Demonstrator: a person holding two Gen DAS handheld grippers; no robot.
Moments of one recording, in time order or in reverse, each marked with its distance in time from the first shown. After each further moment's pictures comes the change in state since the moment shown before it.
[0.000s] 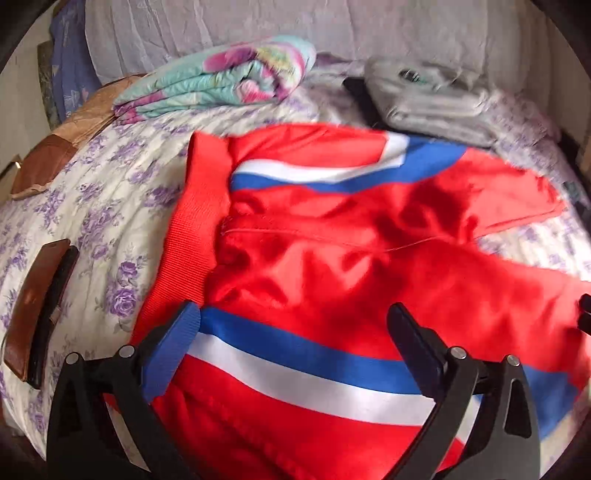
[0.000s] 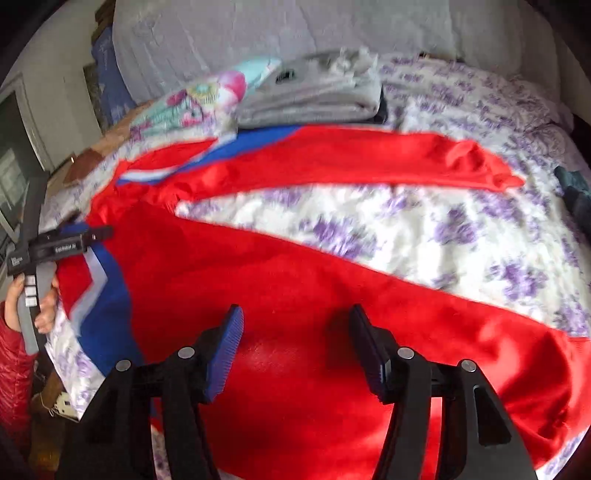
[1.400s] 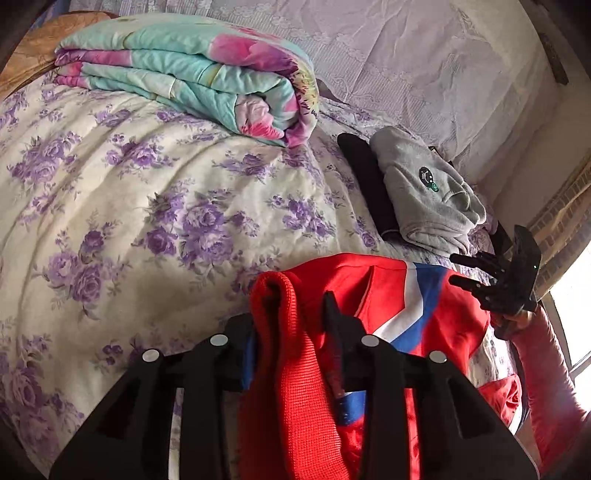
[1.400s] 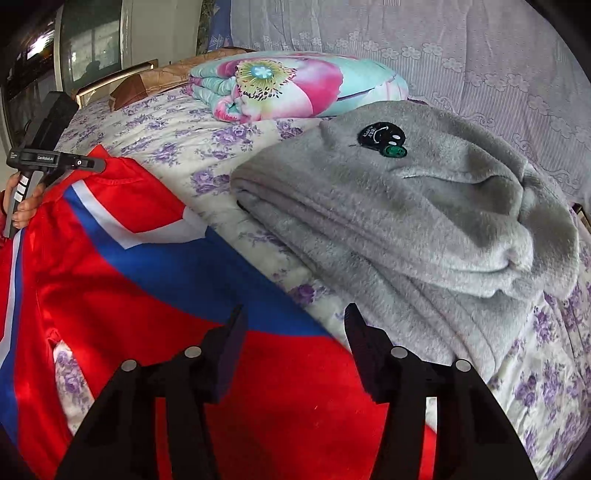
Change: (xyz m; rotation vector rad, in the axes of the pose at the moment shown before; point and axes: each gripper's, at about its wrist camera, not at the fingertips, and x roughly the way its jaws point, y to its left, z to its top) left arm 0.099 0.123 0.109 -0.253 -0.022 -0.602; right arm 0.136 0.009 0.236 -0.577 -0.016 0.157
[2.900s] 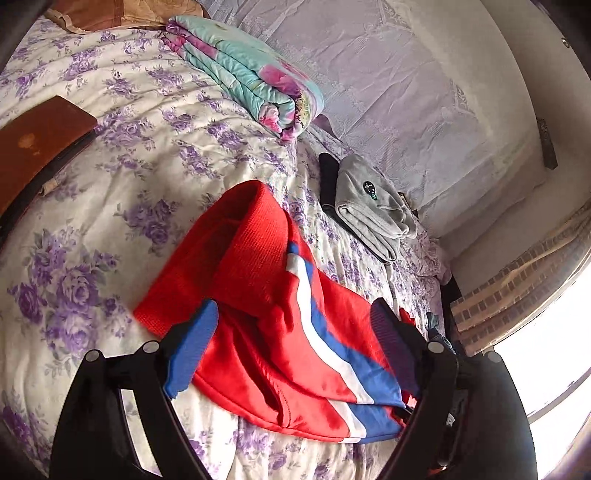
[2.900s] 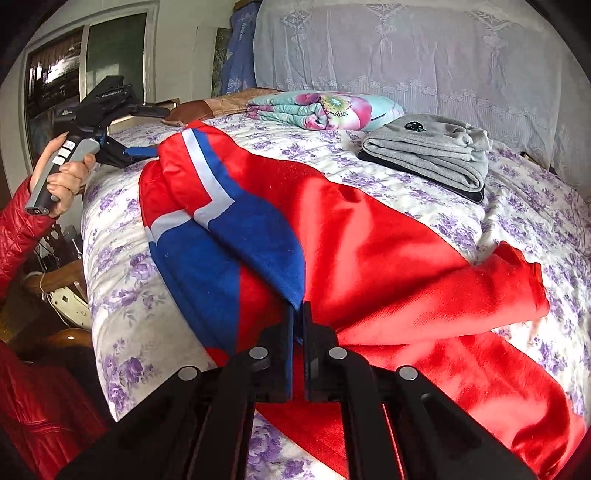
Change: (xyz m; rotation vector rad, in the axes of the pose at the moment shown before) left arm -0.141 -0.059 -0.158 -0.311 -0.157 -0.088; right arm -0.167 0.214 -0.209 0.136 -0.200 -0.014
